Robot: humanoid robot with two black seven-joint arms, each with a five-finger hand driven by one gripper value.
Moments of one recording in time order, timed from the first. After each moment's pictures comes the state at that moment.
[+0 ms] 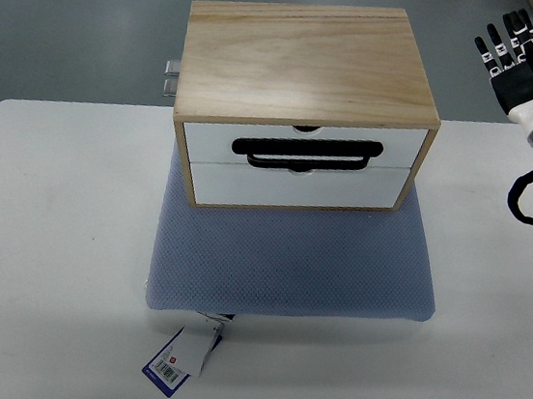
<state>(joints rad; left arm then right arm) -0.10 0.00 -0.06 -0.32 0.01 0.07 0.09 0.84 -0.34 1.15 0.63 -0.13 0.34 0.12</state>
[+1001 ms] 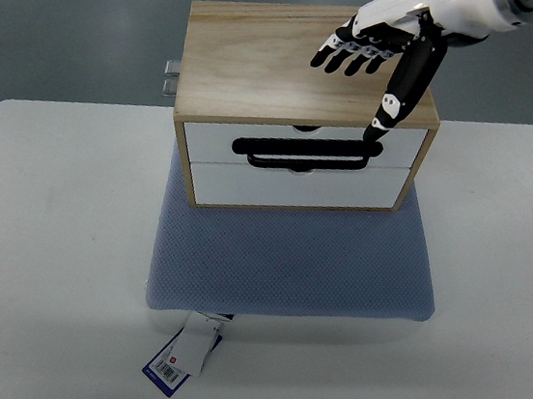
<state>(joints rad) -0.10 0.00 -0.06 -0.32 0.01 0.06 0.09 1.94 -0.70 -0.06 1.59 -0.30 0.49 -0.61</state>
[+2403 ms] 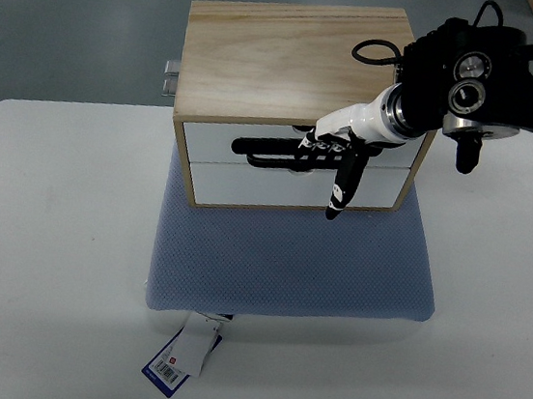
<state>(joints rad) -0.10 0.00 -0.06 -0.31 0.01 0.06 0.09 1.72 -0.47 -0.23 1.48 -0.45 0.27 -0.61</state>
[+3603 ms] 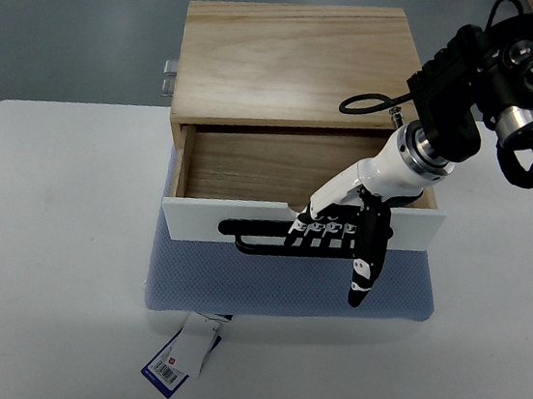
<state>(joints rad) -0.10 0.00 -0.07 -0.30 0.00 0.06 0.09 1.84 -0.60 -0.23 1.68 -0.18 0.61 -0.61</state>
